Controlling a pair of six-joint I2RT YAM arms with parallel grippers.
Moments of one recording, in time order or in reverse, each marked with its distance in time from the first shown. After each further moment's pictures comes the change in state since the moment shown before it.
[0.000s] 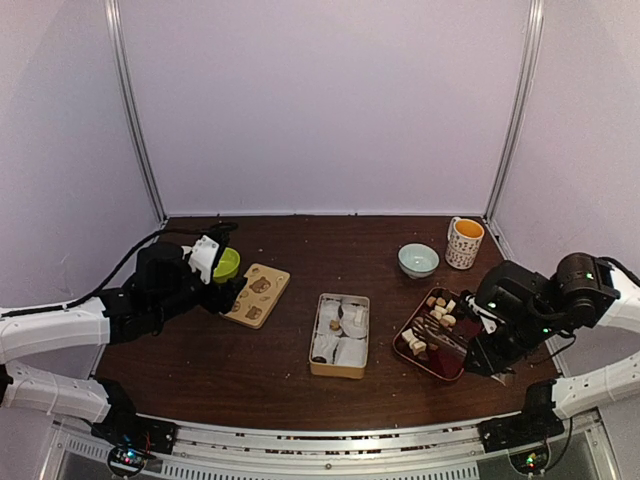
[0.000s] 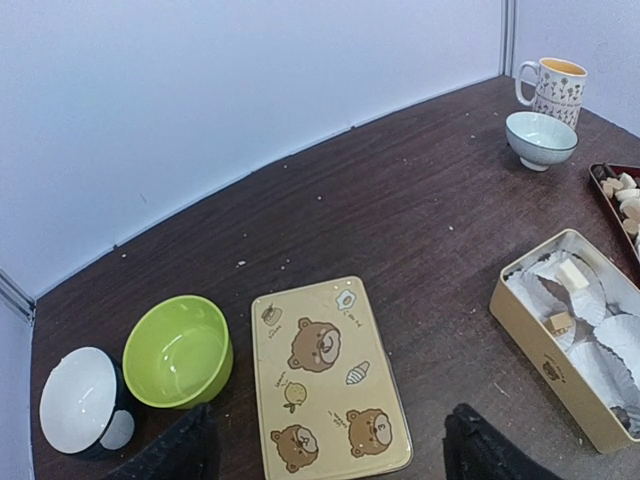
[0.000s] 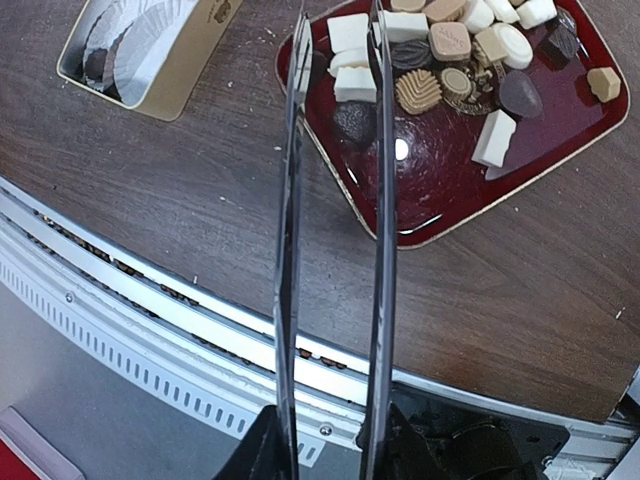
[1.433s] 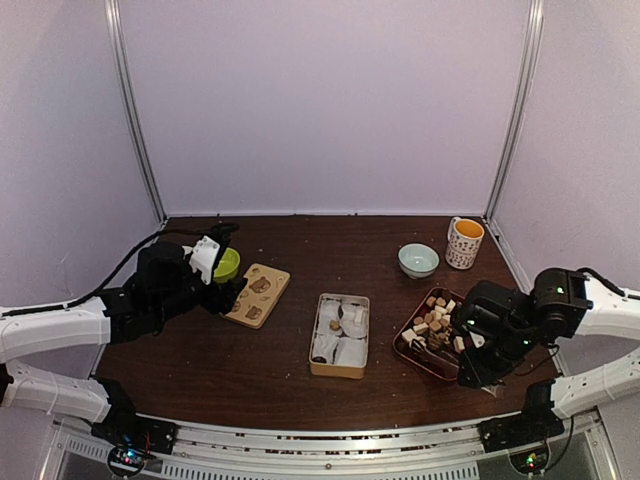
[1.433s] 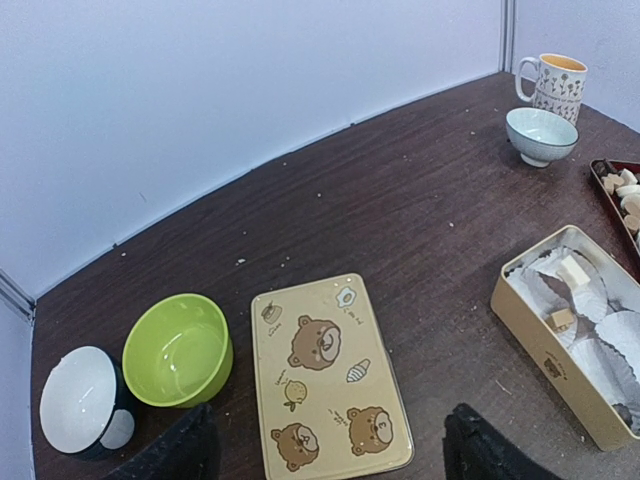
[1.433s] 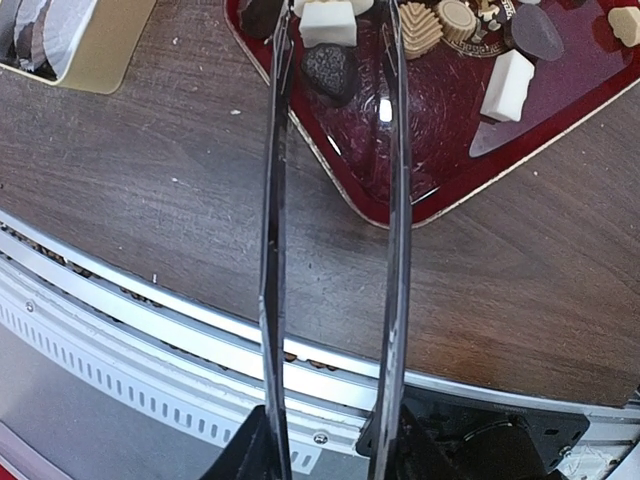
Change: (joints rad) left arm 0.000 0.006 0.002 -0.005 0.000 0.005; right arm -0.024 0.043 -0.125 0.062 -0.039 0.048
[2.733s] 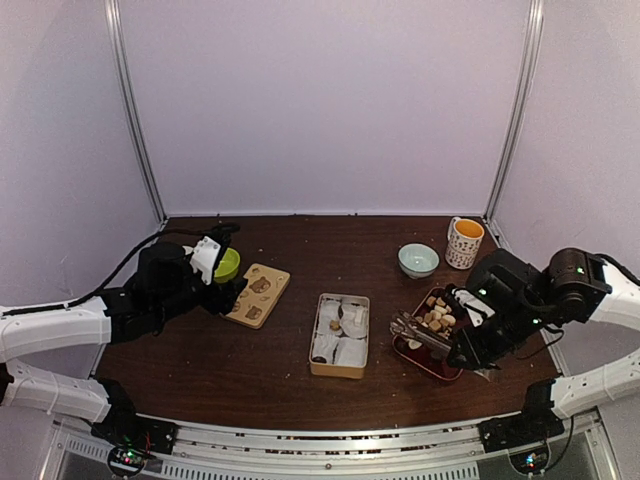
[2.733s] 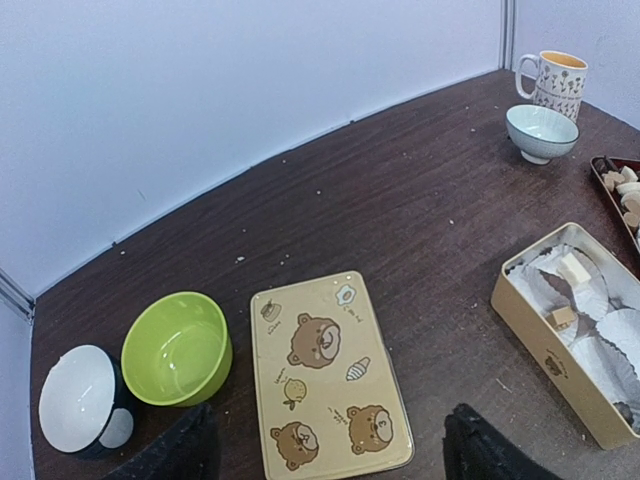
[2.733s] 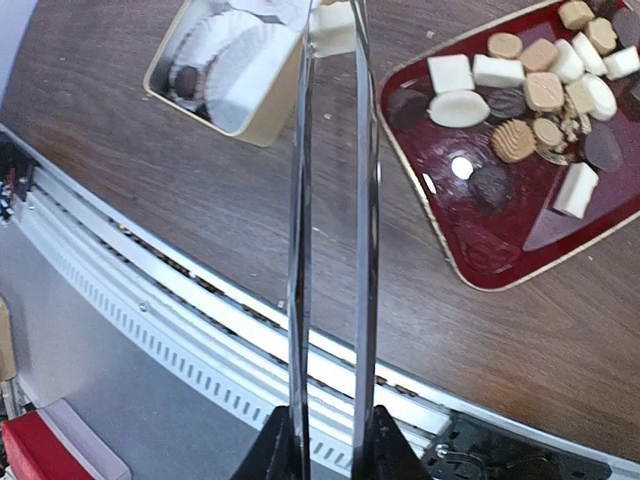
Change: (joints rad) left arm 0.000 0.005 0.002 -0.003 0.000 0.000; right arm -0.013 -0.006 0.143 0.059 -0.057 -0.079
